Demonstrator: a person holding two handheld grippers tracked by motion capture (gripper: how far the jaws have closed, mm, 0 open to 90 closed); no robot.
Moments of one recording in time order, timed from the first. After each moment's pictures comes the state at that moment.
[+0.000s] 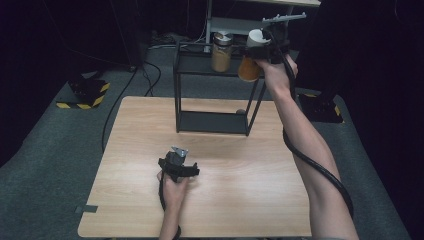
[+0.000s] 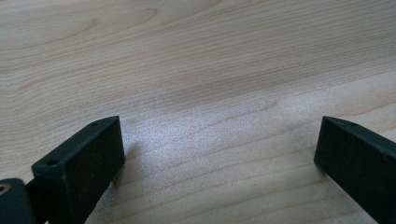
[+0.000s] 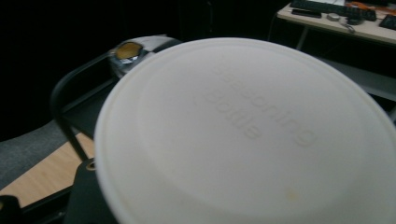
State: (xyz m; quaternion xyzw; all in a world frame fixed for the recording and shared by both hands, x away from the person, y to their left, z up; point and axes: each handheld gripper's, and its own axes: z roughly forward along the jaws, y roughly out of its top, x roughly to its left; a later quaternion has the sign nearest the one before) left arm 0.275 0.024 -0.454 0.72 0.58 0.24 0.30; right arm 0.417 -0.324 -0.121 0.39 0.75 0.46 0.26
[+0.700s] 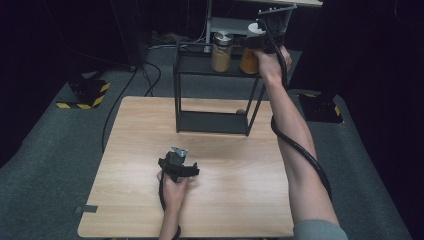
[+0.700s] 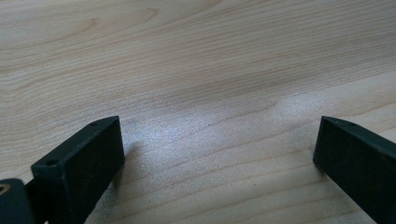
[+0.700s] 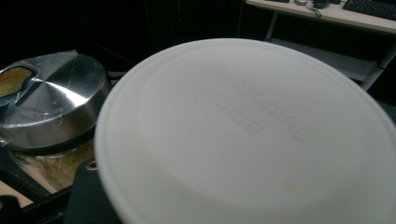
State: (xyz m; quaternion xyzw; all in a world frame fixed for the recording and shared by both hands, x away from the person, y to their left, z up) left arm 0.275 0.025 -0.454 0.72 0.58 0.23 0.31; right arm 0.458 -0.302 -0.119 0.44 0.74 0.43 0.28
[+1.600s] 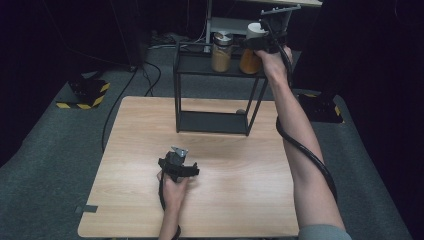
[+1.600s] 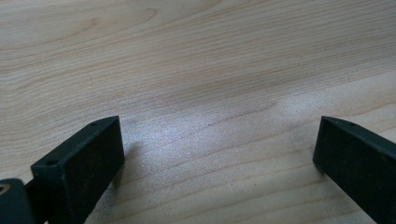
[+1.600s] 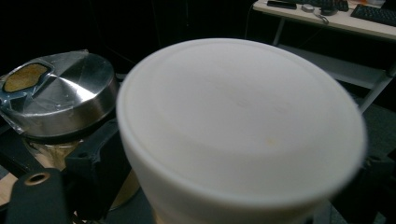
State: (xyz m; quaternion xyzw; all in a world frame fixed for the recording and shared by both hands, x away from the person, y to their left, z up) left arm 0.275 0.025 -0.453 0.72 0.58 0.23 0.31; right arm 0.453 -0.318 -0.120 0.42 0.74 0.44 0.27
